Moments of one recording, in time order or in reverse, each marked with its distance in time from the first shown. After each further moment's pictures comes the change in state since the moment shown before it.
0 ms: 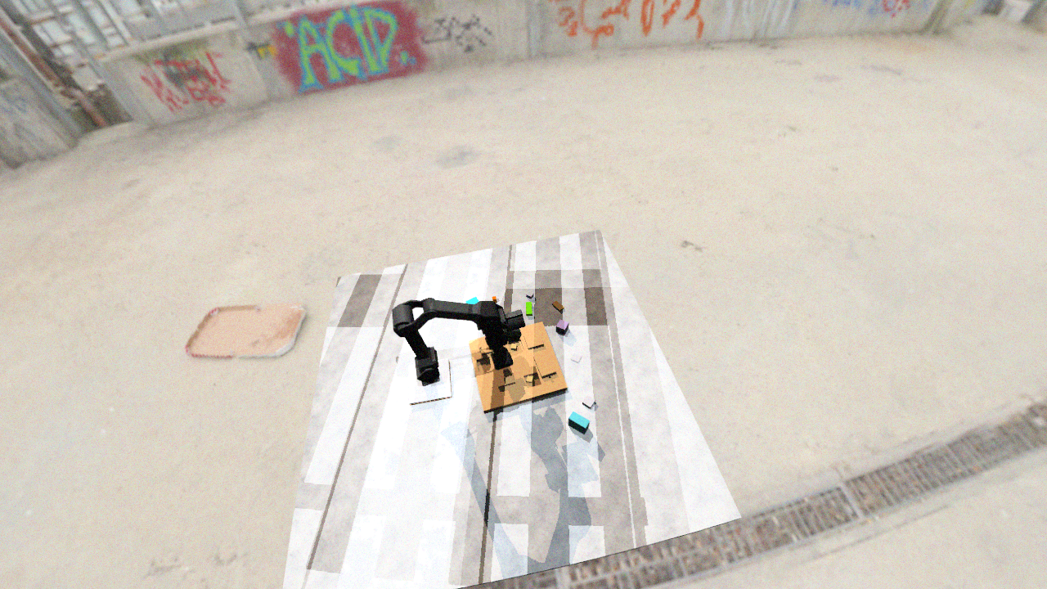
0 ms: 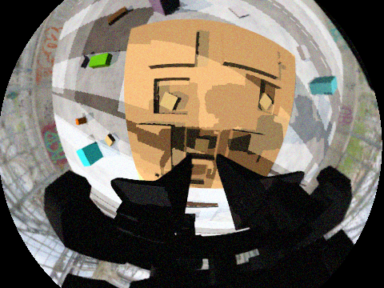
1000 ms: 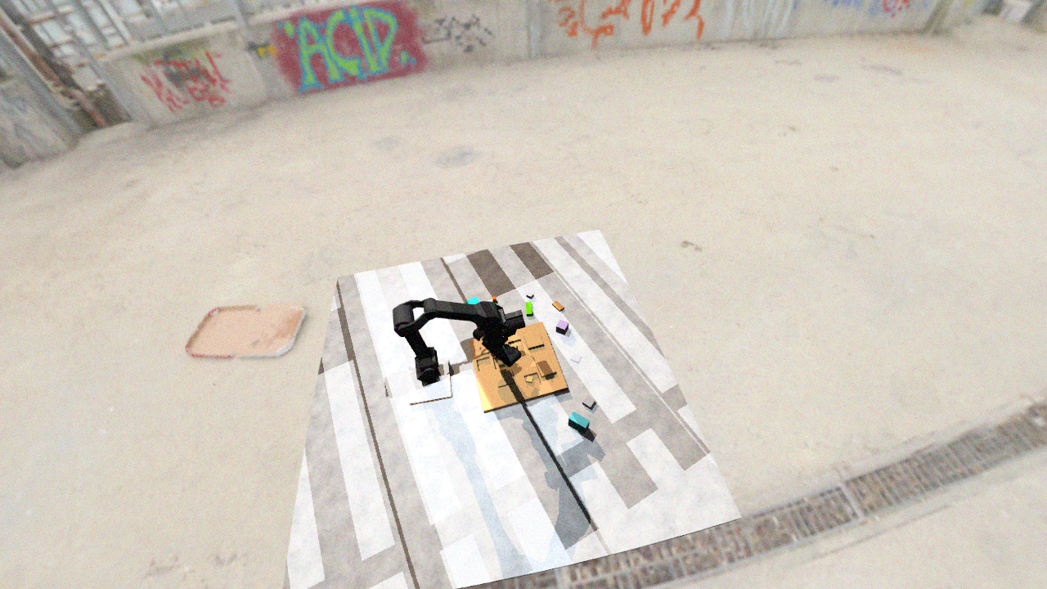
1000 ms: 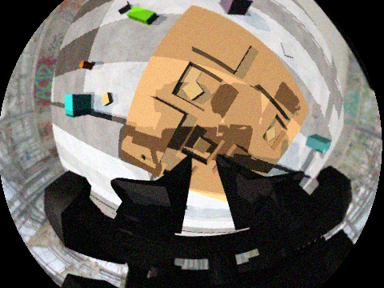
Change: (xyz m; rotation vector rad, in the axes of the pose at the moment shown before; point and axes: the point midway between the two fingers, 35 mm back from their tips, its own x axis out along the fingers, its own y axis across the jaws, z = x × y) arm 0.003 0.000 0.000 -0.446 0.000 0.000
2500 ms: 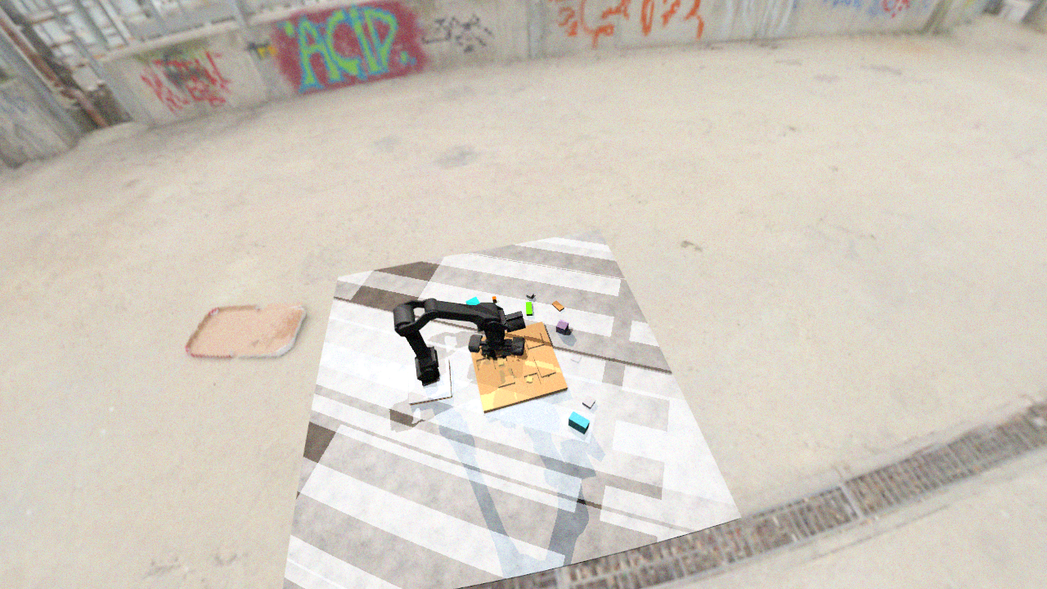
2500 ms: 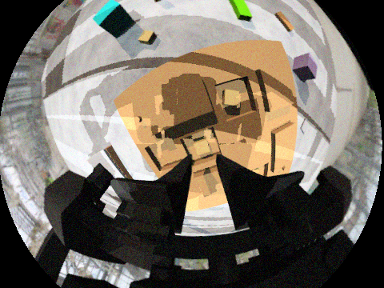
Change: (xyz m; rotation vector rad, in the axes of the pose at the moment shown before) arm 0.005 0.000 0.000 -0.665 0.000 0.000
